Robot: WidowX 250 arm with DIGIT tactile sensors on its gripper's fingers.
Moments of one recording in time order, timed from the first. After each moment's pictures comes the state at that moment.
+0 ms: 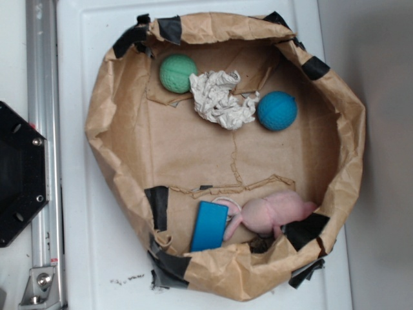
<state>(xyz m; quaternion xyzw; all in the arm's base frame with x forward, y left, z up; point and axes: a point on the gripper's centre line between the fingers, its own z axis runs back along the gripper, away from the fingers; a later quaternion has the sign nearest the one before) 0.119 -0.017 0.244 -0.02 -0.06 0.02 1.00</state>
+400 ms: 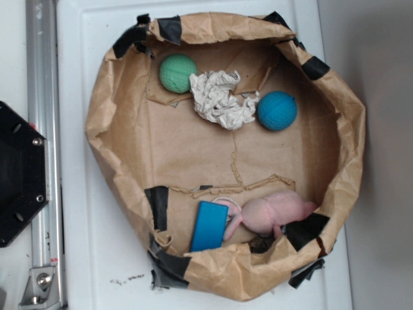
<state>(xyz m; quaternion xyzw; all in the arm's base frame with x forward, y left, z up) 0.119 -0.016 0.240 -0.02 -0.06 0.02 1.00</state>
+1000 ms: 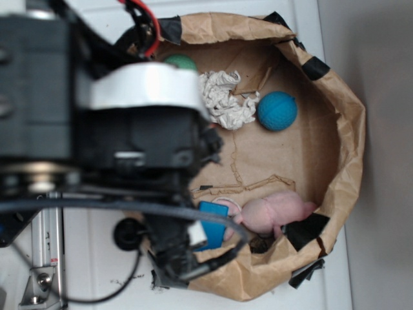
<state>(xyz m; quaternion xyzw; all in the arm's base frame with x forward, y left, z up) 0.222 -0.033 0.167 -0.06 -0.05 0.17 0.98</state>
